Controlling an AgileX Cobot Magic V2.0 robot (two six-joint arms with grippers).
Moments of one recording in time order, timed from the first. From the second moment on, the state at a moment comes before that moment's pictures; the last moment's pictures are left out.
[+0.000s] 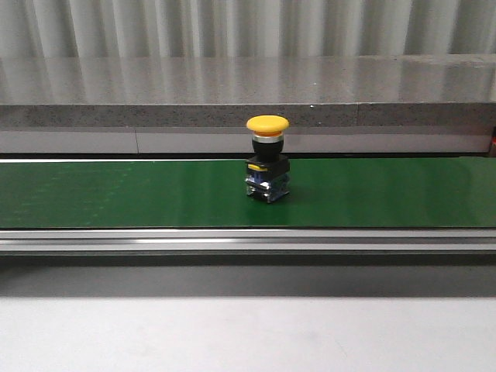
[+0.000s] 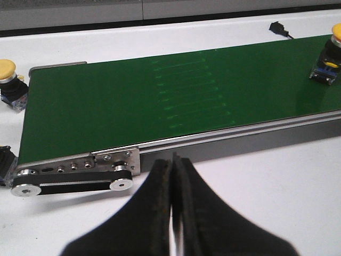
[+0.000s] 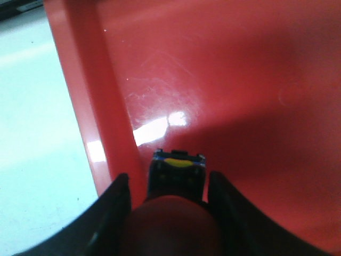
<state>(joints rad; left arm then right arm) -0.10 0.36 -0.51 -0.23 0.77 0.19 -0.43 2.11 -1.77 0.19 0.94 -0.09</state>
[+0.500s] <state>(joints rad) -0.10 0.36 -0.51 -0.23 0.77 0.19 -0.43 2.14 -1.78 0.20 0.92 -0.09</state>
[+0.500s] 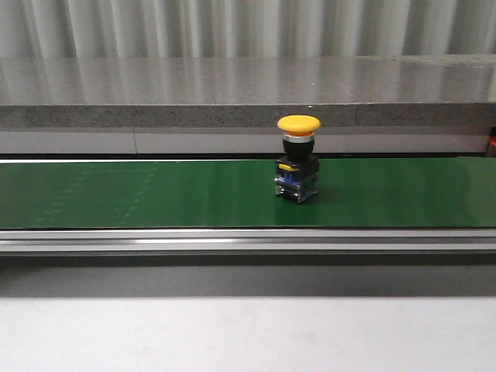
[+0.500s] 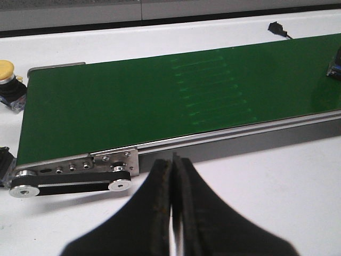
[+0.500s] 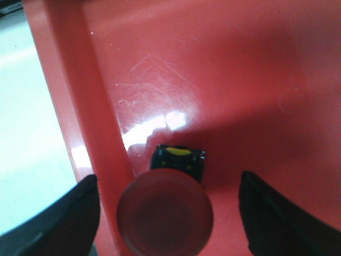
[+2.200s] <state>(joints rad) -0.10 0.36 -0.51 -0.23 0.77 0.19 0.19 1.50 -1.33 0.20 1.08 -0.13</state>
